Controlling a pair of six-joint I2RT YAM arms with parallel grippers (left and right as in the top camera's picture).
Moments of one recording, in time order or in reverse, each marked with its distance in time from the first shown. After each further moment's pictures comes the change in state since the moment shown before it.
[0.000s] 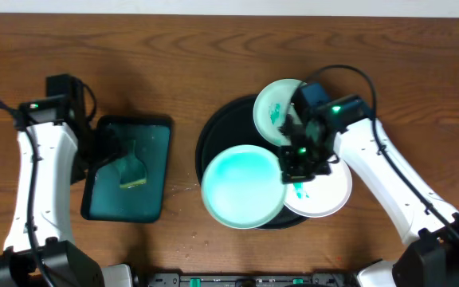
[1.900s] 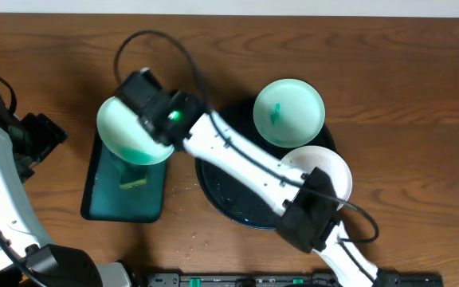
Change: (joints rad) left arm 0.299 0.028 0.247 -0.089 0.032 -0.014; right arm 0.544 0.697 0.980 0.279 0.766 -0.090
